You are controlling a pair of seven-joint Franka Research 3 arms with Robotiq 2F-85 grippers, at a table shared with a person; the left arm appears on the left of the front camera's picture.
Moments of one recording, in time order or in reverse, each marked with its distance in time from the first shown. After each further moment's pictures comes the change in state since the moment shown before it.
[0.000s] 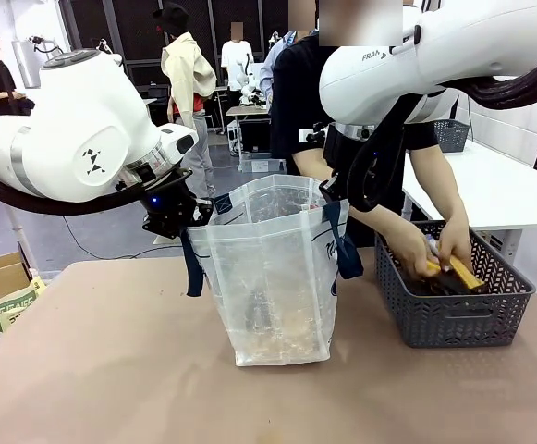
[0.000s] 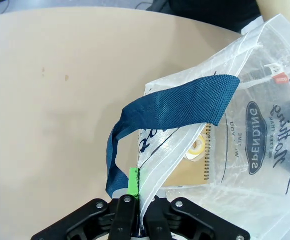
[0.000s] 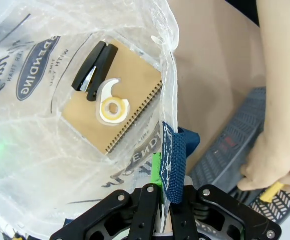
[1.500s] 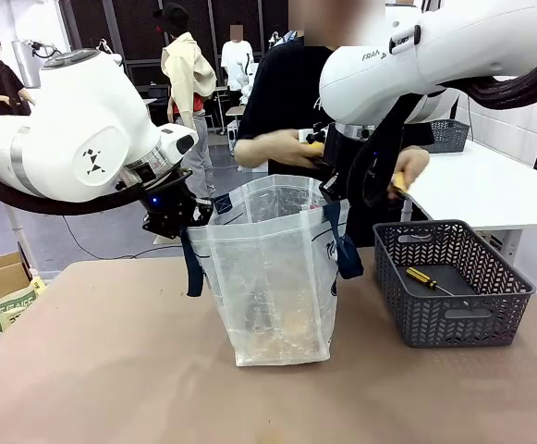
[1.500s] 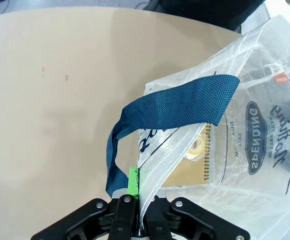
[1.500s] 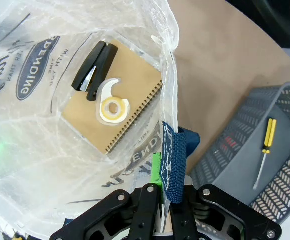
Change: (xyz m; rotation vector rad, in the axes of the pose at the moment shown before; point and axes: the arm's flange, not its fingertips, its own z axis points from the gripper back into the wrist) left arm 0.000 0.000 0.000 0.000 0.000 0.000; right arm 0.000 0.000 0.000 0.000 0.000 0.000
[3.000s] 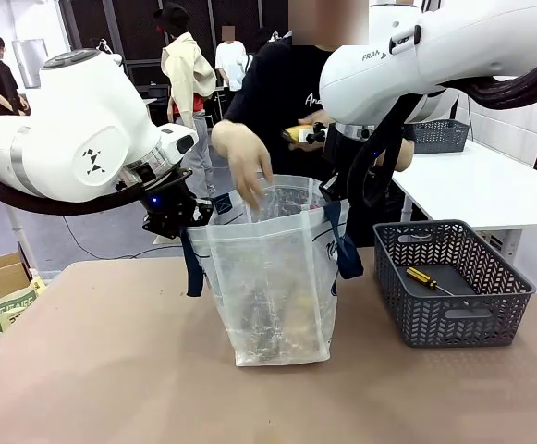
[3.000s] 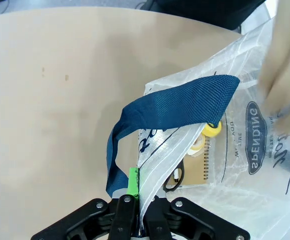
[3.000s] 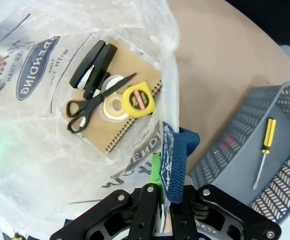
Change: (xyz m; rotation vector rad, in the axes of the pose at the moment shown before) left arm 0.000 0.000 0.000 0.000 0.000 0.000; right arm 0.000 0.000 0.000 0.000 0.000 0.000
